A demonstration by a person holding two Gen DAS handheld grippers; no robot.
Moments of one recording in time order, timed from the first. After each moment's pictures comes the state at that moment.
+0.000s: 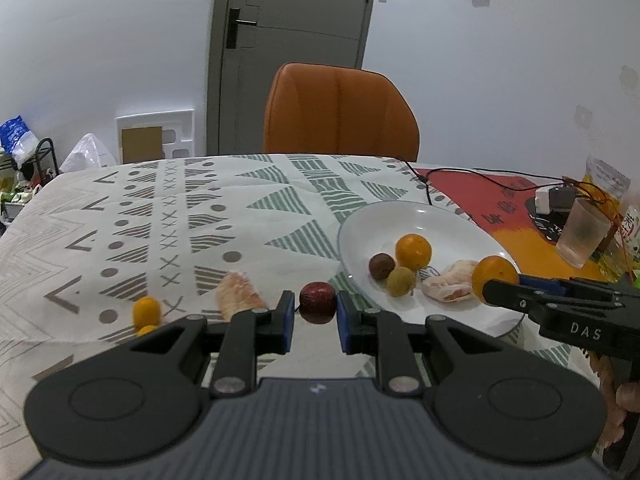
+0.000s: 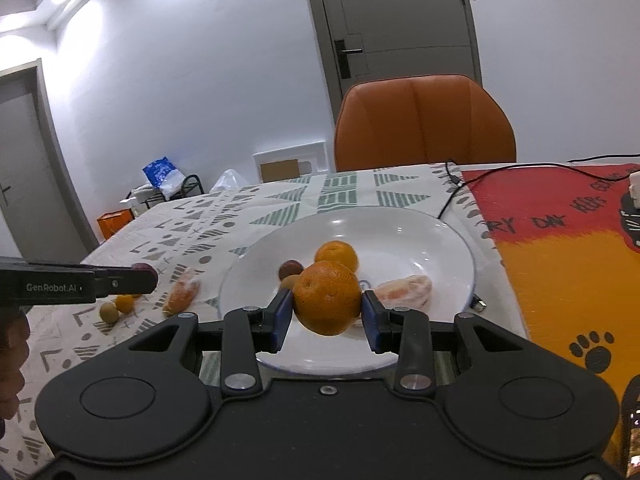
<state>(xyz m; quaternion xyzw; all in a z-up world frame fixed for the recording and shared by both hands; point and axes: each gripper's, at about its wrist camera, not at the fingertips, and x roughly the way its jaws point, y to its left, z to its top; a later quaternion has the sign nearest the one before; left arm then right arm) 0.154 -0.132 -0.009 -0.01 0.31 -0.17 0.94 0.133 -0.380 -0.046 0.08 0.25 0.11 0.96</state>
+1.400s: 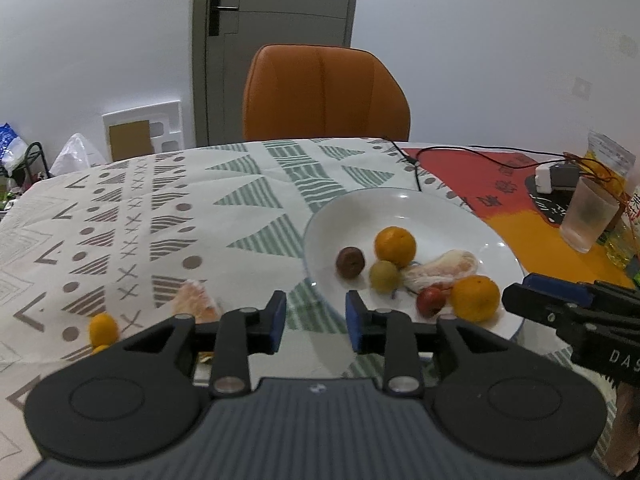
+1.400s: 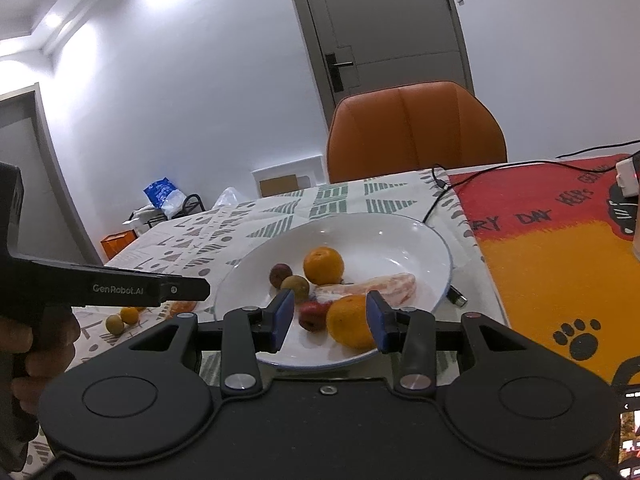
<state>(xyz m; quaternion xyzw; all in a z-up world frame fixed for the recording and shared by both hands) 0.175 -0.168 -0.015 0.02 0.33 -0.17 0.93 0.119 -0.396 -0.047 0.11 0.23 0.12 0.96</state>
